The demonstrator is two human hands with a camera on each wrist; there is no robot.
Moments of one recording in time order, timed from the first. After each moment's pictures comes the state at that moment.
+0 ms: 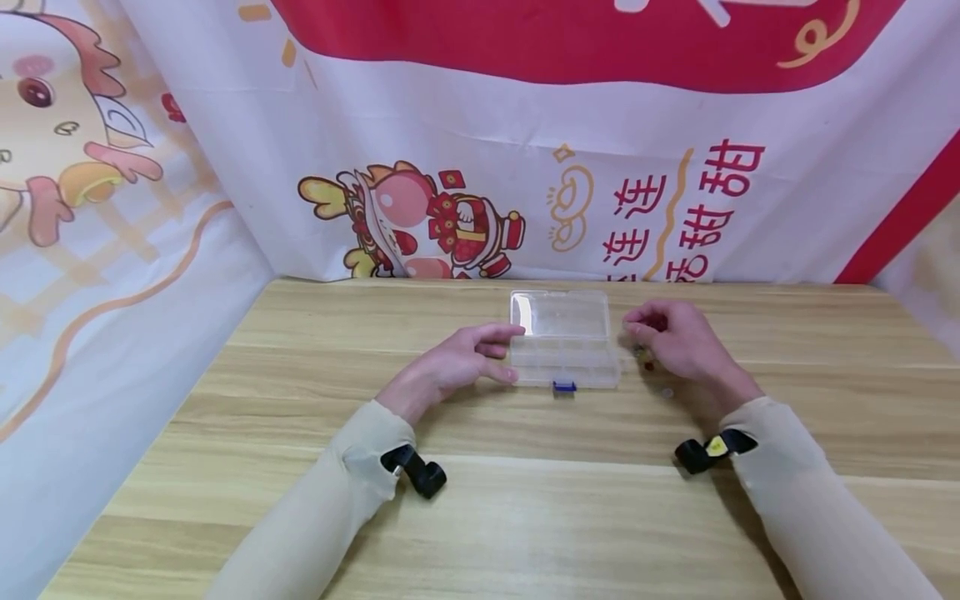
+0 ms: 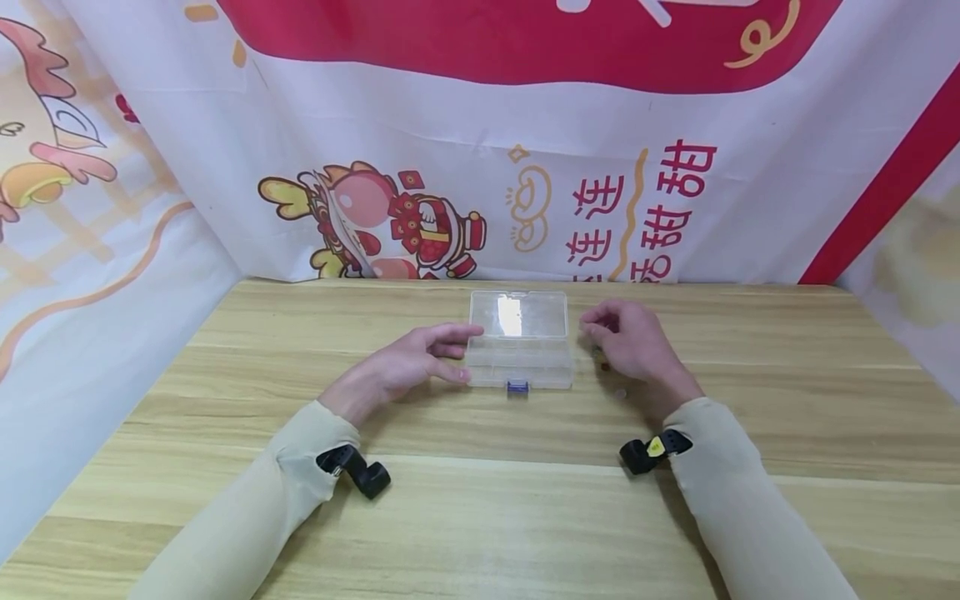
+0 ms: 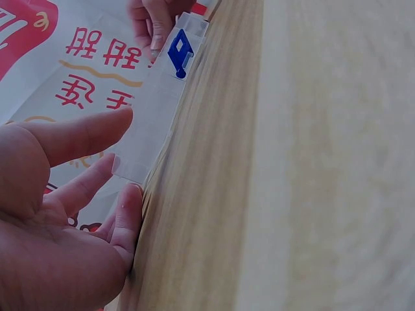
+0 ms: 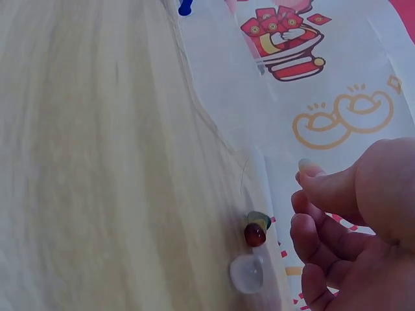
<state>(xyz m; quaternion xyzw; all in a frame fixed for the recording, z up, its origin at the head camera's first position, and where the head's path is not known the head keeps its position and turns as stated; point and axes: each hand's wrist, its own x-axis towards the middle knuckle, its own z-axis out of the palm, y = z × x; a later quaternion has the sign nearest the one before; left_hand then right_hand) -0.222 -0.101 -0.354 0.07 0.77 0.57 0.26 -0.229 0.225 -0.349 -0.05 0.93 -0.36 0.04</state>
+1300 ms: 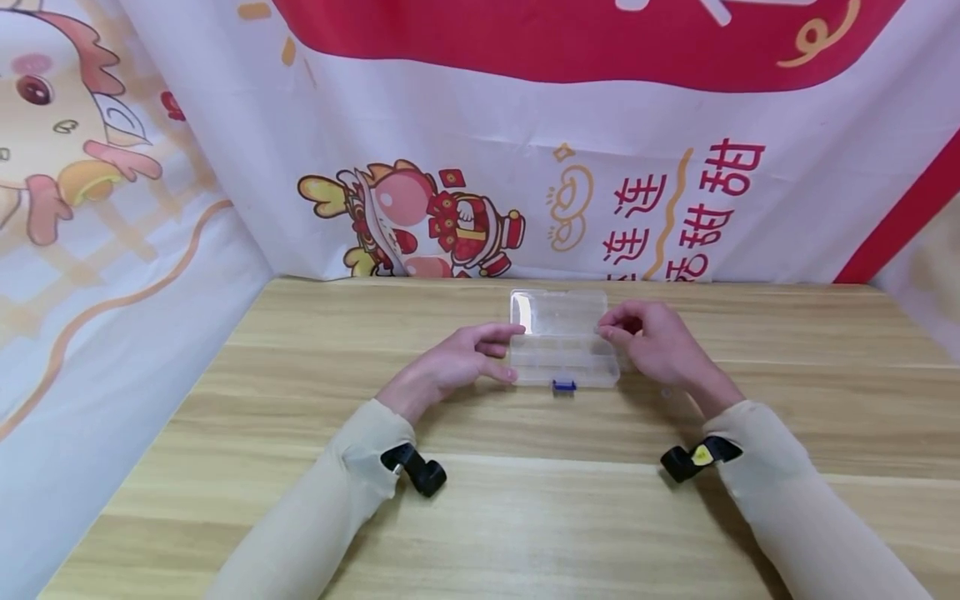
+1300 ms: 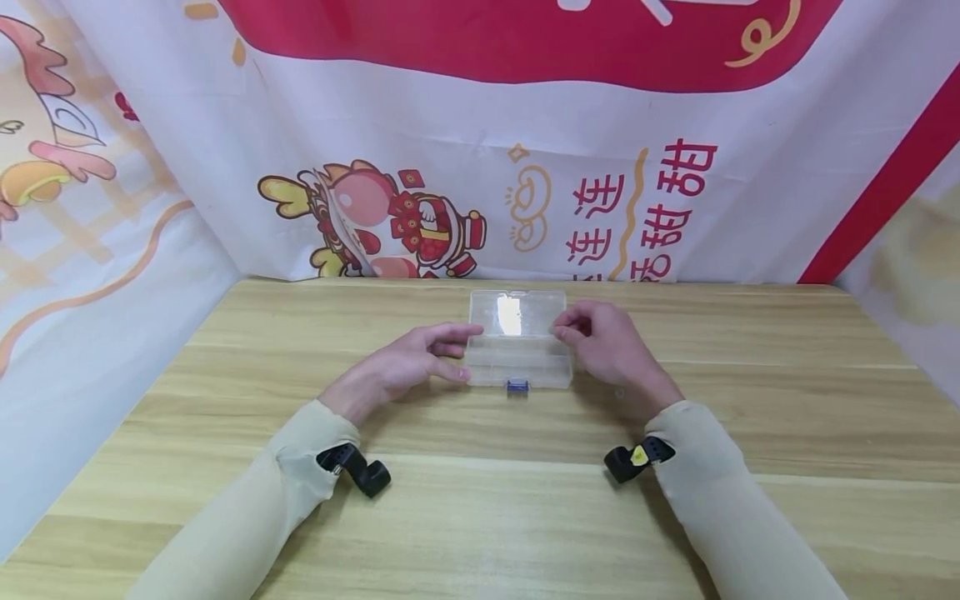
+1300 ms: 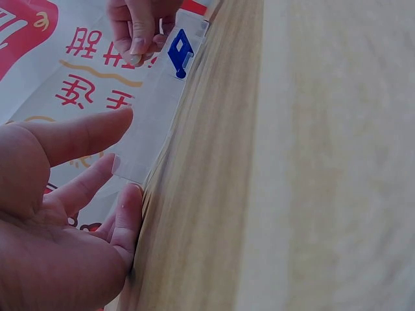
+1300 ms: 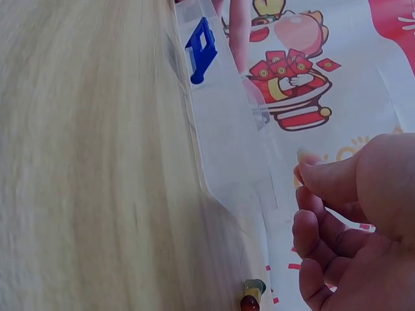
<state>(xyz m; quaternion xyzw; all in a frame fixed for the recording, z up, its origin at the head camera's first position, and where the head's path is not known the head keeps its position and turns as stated) -0.220 -0.102 -0.355 0.07 0.77 0.58 0.26 -0.217 0.195 -0.338 -0.09 0.92 -0.39 0.05</state>
